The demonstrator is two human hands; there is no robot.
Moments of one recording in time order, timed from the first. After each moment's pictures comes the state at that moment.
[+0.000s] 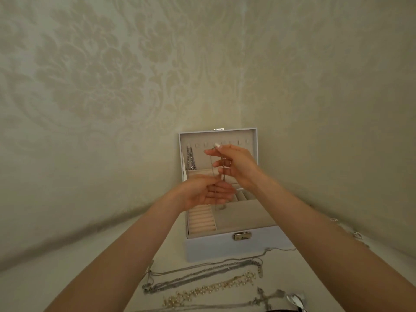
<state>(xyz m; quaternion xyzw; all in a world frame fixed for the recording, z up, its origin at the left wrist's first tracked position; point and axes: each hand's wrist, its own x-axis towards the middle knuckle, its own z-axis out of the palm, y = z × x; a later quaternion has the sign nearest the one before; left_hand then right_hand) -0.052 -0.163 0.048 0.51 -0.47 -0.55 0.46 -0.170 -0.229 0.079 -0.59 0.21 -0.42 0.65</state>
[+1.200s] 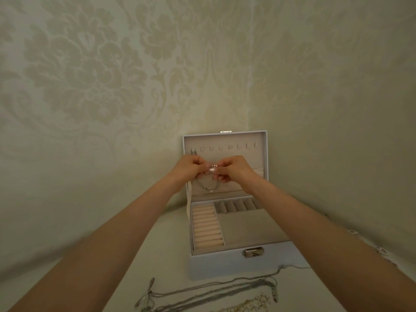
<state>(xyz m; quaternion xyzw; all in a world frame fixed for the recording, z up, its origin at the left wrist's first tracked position) 0.004 -0.213 0.069 0.64 -0.54 -0.25 0.49 -0.133 -0.277 0.059 -0.71 0.34 -0.35 0.51</state>
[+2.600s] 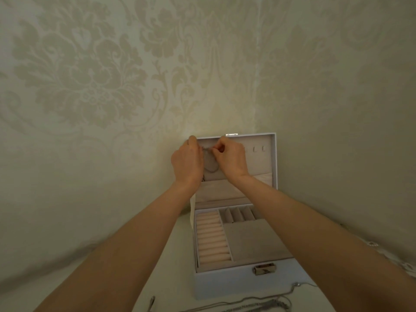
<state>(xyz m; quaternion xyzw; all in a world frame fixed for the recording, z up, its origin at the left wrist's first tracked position) 0.010 -0.252 0.068 0.73 -0.48 0.28 0.40 -0.081 -0.308 0.069 -0.75 0.34 -0.53 0.20</state>
